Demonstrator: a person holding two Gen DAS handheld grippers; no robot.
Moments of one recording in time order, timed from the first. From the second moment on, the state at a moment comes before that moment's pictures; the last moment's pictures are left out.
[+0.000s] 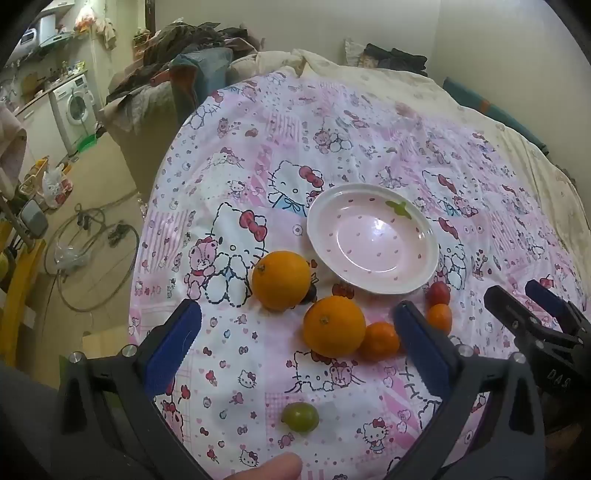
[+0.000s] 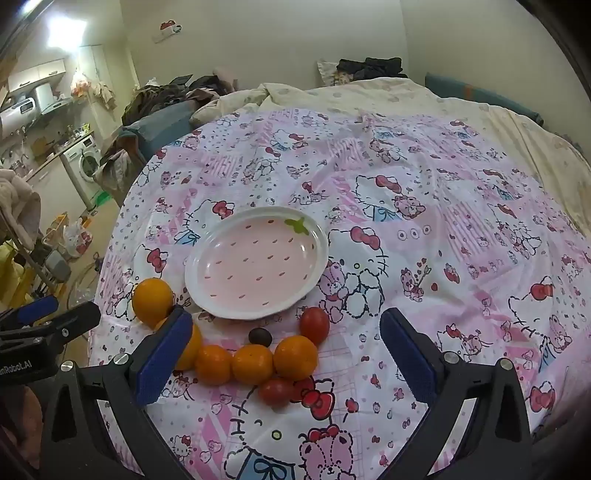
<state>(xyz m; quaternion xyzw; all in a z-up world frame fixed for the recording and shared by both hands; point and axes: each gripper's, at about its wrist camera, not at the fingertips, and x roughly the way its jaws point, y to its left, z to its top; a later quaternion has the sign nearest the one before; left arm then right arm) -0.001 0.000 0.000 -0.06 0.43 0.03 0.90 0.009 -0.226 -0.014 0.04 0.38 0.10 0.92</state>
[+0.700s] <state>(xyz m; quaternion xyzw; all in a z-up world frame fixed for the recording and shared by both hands) 0.000 0.000 -0.002 -0.06 0.43 0.03 0.90 0.012 -0.231 -0.016 0.05 0.39 0.10 0.91</state>
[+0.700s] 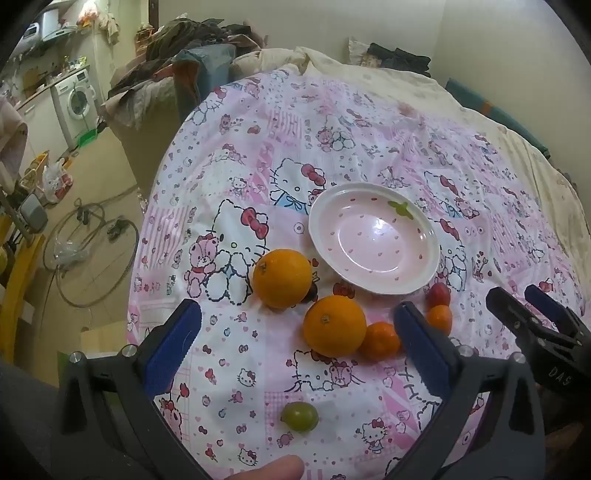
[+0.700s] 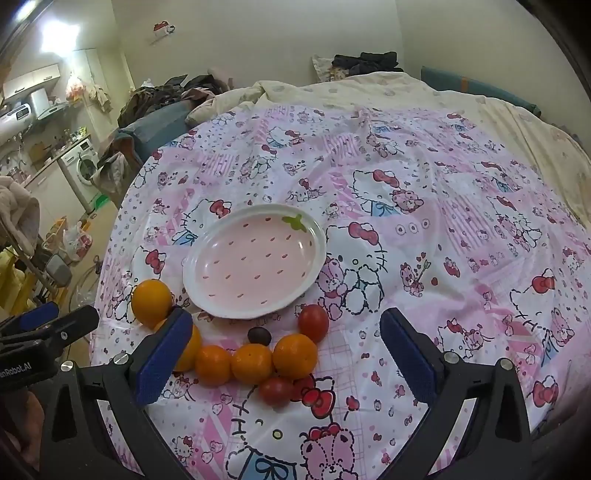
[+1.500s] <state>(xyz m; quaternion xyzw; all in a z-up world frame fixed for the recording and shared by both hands) 0.000 0.001 -0.003 -0.06 0.43 0.03 0.90 0.012 -0.231 -0.015 0.05 0.39 0.10 0.91</state>
